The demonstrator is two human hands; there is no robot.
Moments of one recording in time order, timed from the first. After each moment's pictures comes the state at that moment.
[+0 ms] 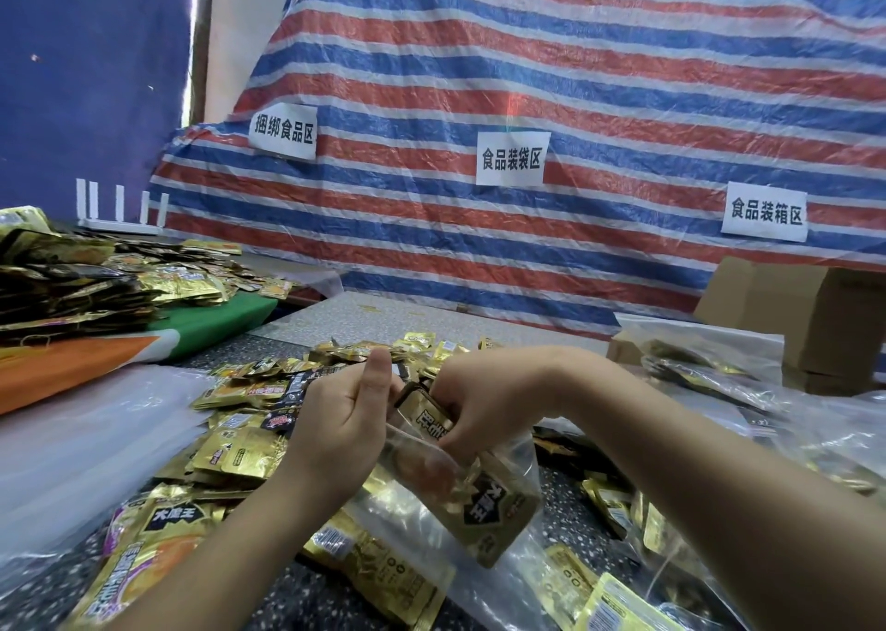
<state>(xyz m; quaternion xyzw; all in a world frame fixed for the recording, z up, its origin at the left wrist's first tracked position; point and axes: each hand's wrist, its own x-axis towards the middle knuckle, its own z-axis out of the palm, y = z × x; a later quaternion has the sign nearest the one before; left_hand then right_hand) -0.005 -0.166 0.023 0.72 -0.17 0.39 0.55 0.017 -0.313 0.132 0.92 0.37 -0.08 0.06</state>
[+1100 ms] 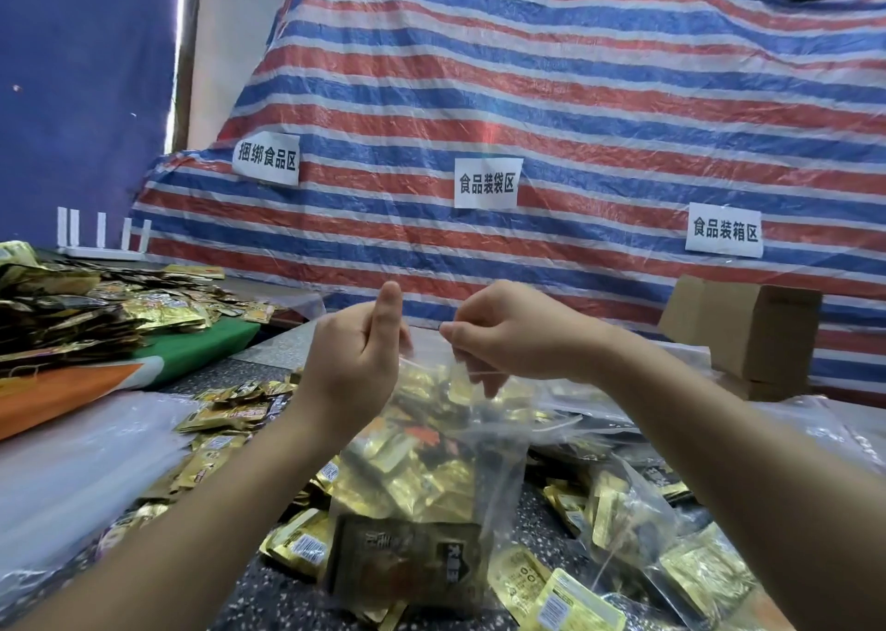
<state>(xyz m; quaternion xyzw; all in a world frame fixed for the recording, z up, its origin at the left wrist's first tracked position) -0.015 -0.190 0.100 0.70 -0.20 0.48 0.48 -0.019 -0.363 0.185 0.91 0.34 0.07 -0.24</state>
